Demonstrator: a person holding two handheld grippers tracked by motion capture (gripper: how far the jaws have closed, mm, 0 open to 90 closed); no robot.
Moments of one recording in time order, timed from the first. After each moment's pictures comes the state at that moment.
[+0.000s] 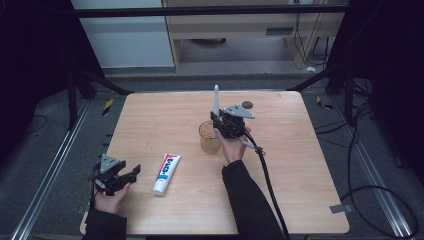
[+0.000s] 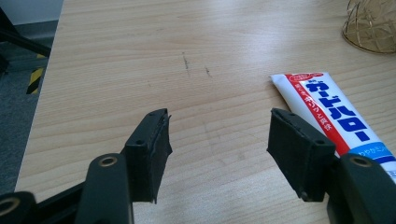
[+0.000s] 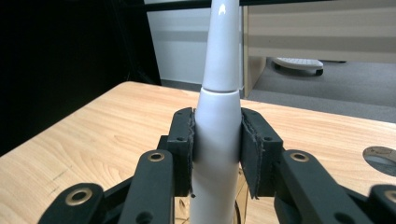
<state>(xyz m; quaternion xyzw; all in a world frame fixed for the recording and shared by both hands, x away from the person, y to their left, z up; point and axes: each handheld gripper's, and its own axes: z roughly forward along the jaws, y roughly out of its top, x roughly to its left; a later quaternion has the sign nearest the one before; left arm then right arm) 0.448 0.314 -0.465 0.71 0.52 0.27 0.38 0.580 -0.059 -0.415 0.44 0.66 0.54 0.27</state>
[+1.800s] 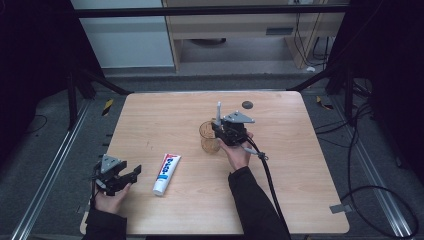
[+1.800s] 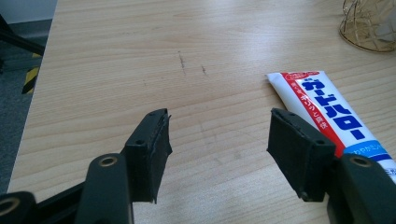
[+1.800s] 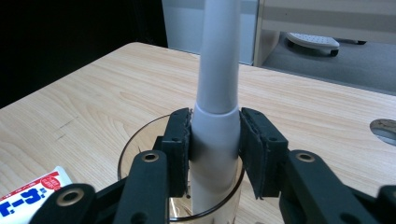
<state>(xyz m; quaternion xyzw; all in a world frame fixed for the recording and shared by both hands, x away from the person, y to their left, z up) 0.449 0.313 -0.466 0.72 0.52 0.27 0.38 0.568 -0.066 -0.429 0.42 0.71 0.51 0.25</state>
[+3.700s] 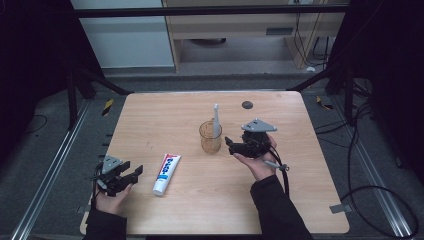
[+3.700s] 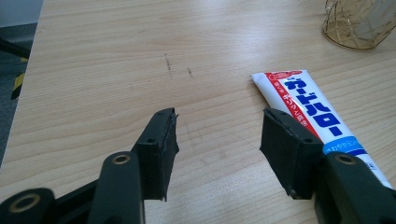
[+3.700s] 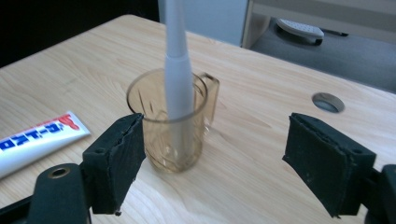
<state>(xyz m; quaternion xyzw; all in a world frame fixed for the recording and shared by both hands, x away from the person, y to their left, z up) 0.446 0.307 -0.462 0.73 0.51 0.26 0.39 0.510 -0.119 -0.398 0.42 0.74 0.45 0.26</state>
